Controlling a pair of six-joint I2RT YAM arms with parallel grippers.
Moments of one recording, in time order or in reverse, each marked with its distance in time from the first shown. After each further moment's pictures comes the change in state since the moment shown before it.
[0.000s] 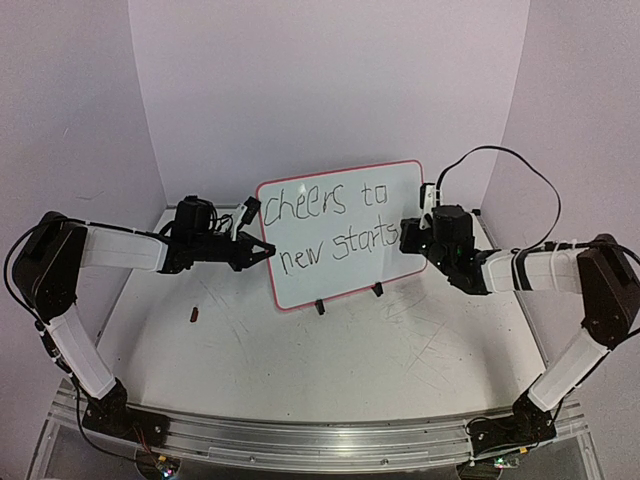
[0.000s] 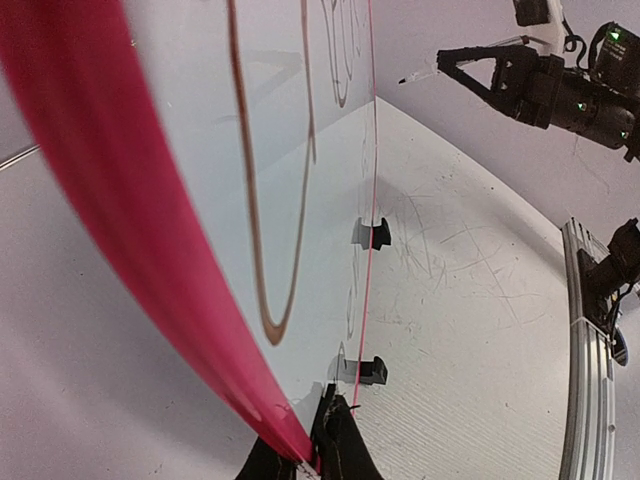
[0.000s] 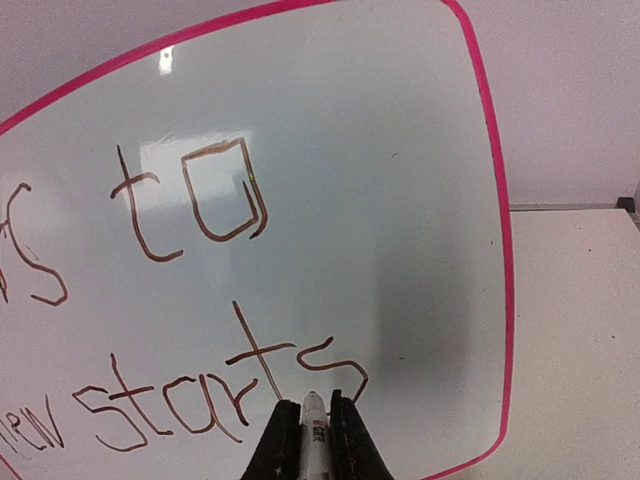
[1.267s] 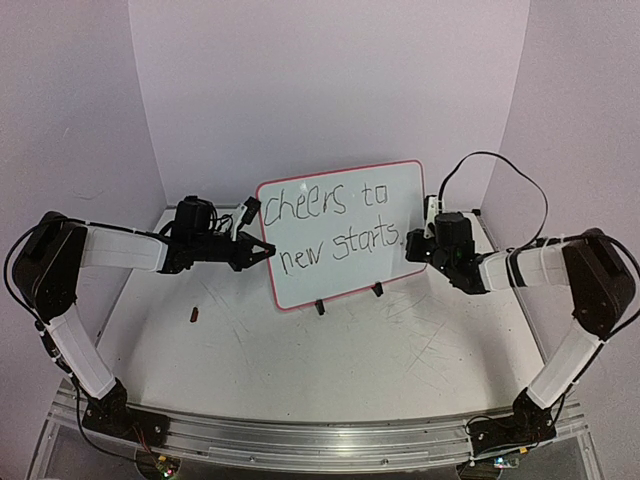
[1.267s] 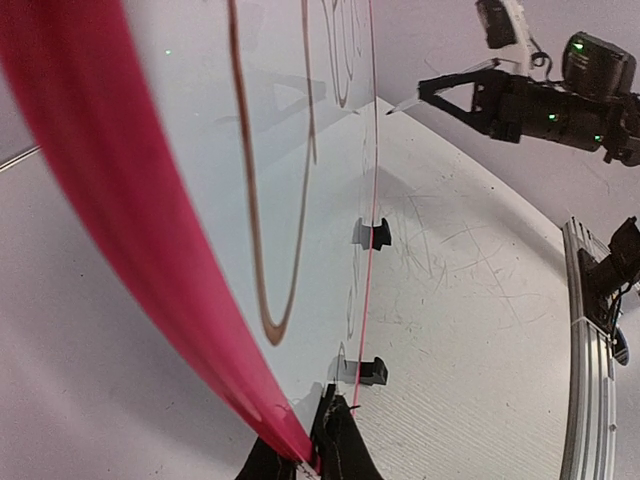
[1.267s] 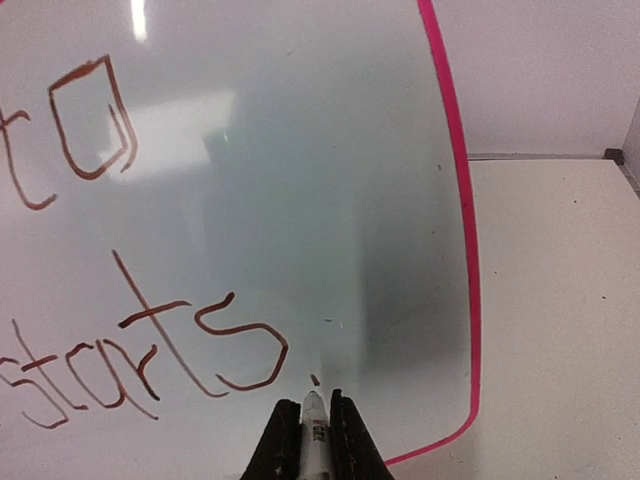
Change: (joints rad) left arm 0.000 0.000 0.000 0.000 -0.001 0.003; right arm -0.072 0.067 -0.015 -0.023 -0.054 0.013
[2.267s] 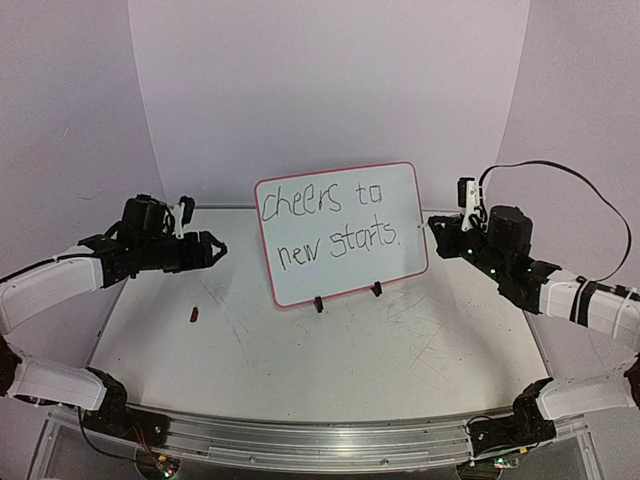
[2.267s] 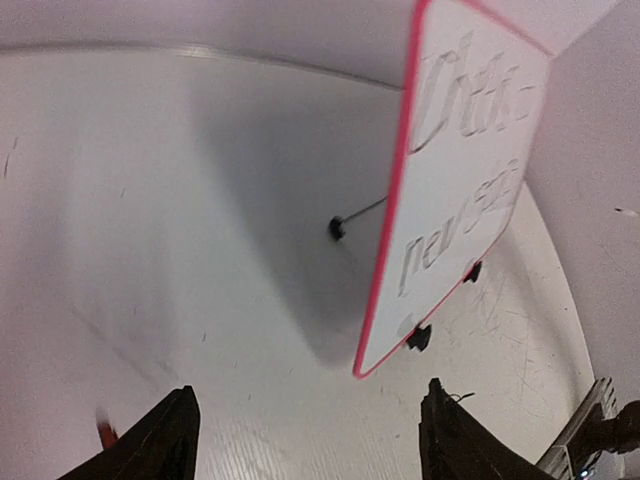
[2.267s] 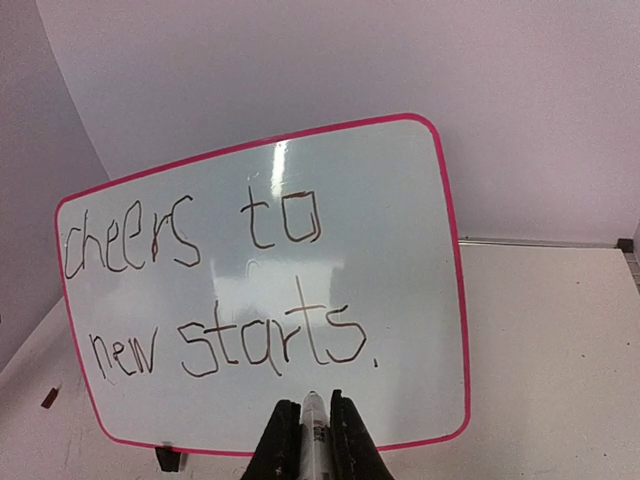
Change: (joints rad) left arm 0.018 -0.546 -0.134 -0.455 -0.449 -0.381; right arm 0.000 -0.512 -0.156 -0.154 -0.165 -0.068
